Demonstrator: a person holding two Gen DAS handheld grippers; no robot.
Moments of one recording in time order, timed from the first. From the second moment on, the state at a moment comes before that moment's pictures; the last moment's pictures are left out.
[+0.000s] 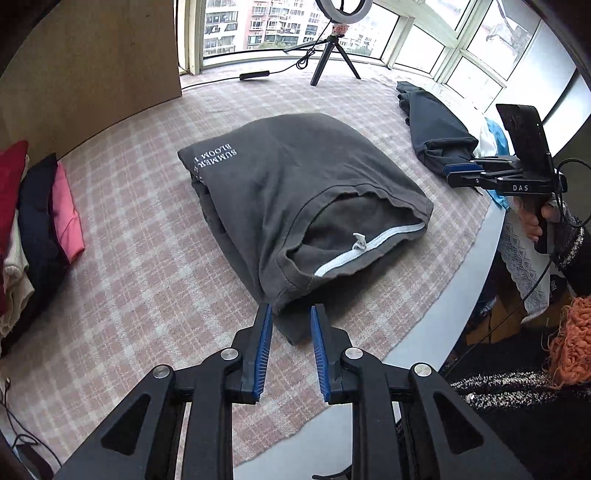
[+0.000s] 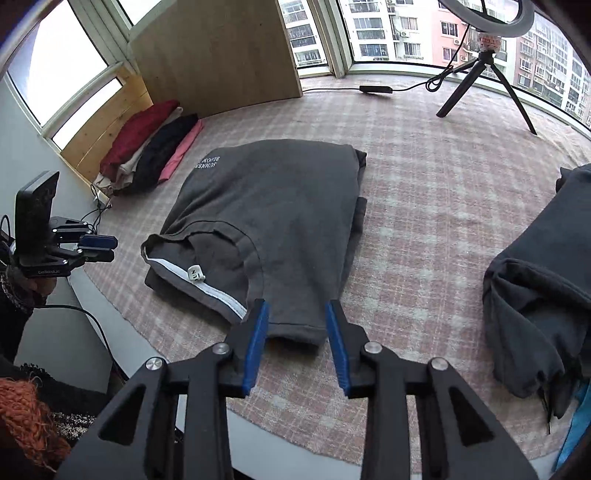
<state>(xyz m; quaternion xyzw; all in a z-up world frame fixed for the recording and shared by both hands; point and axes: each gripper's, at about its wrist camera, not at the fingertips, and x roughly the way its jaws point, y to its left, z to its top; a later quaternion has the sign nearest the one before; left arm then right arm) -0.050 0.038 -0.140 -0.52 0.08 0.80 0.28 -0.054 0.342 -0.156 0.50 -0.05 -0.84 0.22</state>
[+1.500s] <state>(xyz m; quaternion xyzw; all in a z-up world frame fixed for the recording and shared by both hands) -0.092 0.069 -0.181 -0.54 0.10 0.76 0.34 -0.118 0.191 -0.179 0.53 0.08 -0.78 0.31</state>
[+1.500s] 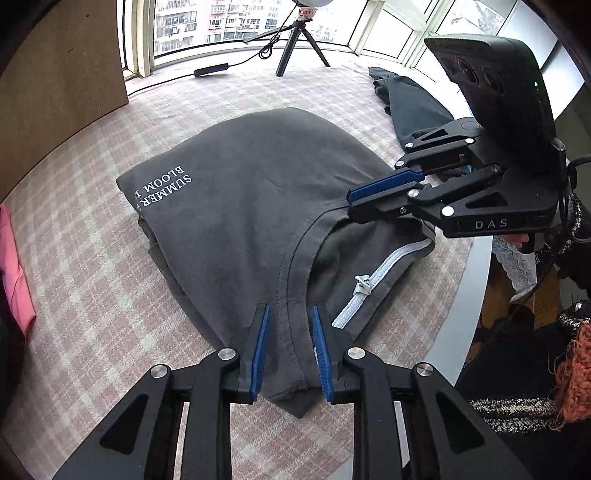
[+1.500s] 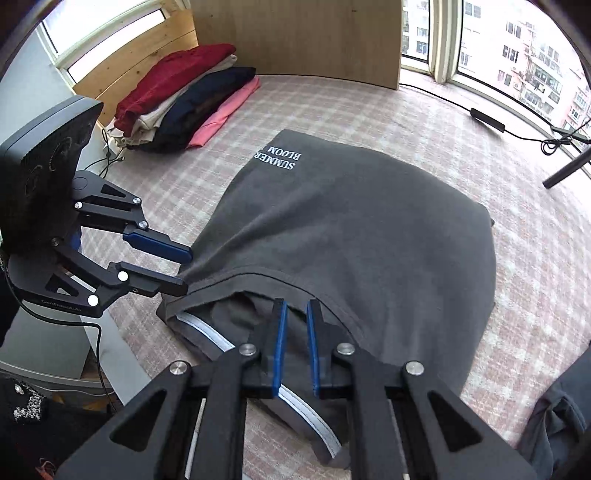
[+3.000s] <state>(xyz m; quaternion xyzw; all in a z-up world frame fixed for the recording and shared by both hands) -0.093 0.096 -0.179 -0.54 0.17 0.75 0.36 -0.114 0.307 -0.167 0.55 -0.12 -0.79 0.24</state>
